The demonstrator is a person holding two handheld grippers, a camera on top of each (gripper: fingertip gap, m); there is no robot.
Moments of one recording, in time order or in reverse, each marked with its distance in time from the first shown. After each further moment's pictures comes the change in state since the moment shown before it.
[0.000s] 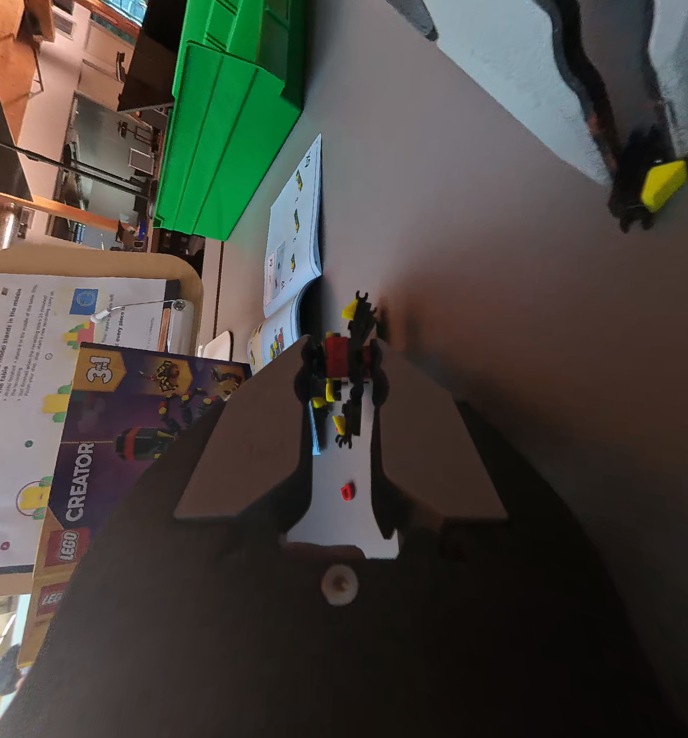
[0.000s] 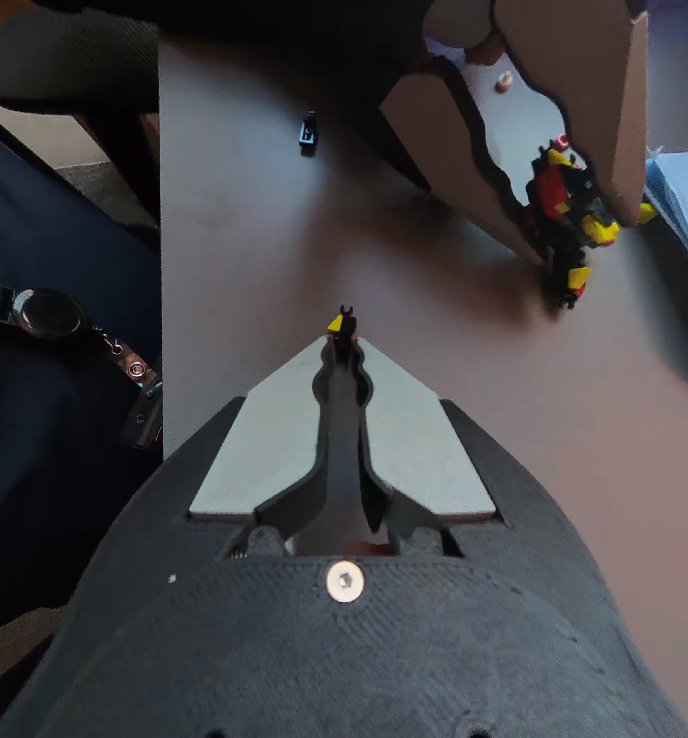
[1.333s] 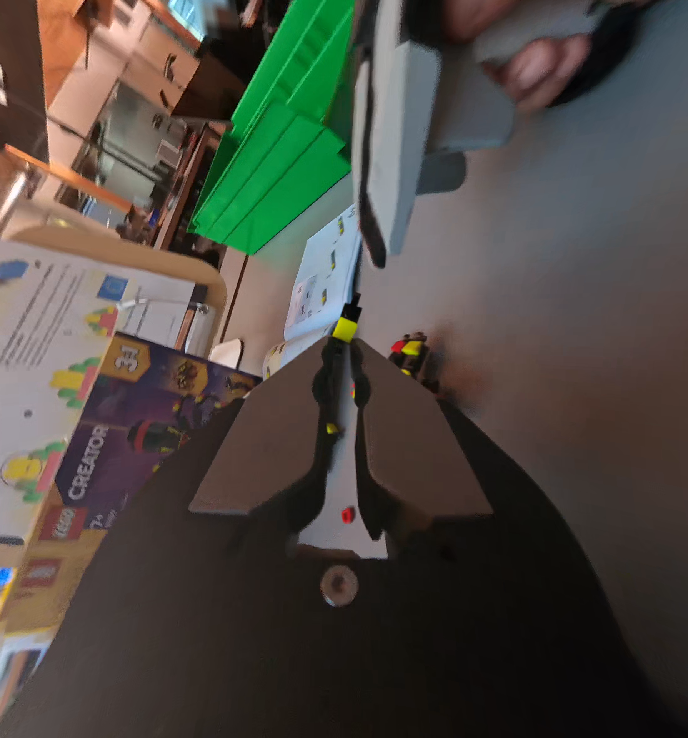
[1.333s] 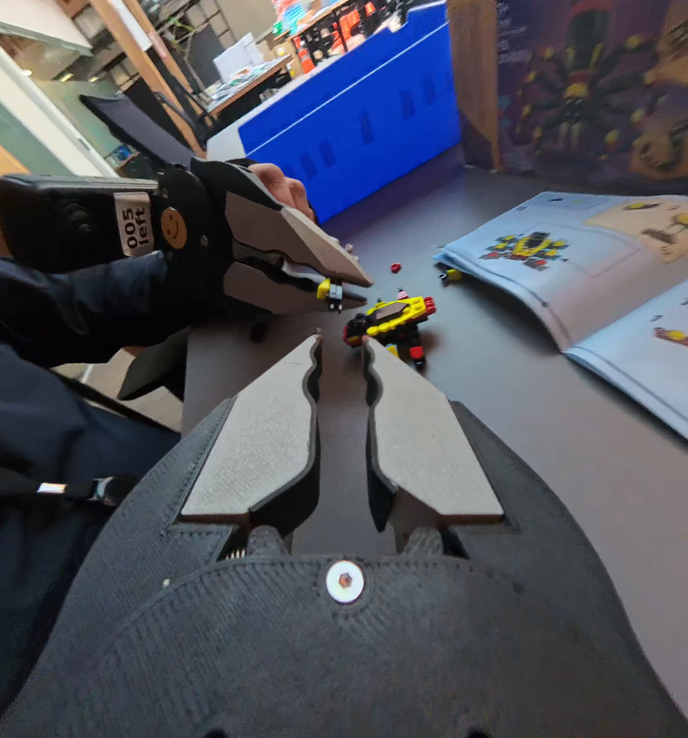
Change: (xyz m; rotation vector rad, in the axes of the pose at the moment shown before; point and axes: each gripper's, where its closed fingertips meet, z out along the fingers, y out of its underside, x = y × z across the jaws) left arm -0.022 -0.027 -0.012 0.073 -0.056 -0.194; right arm 0.075 -0.039 -0.052 0.537 -0.024 0.461
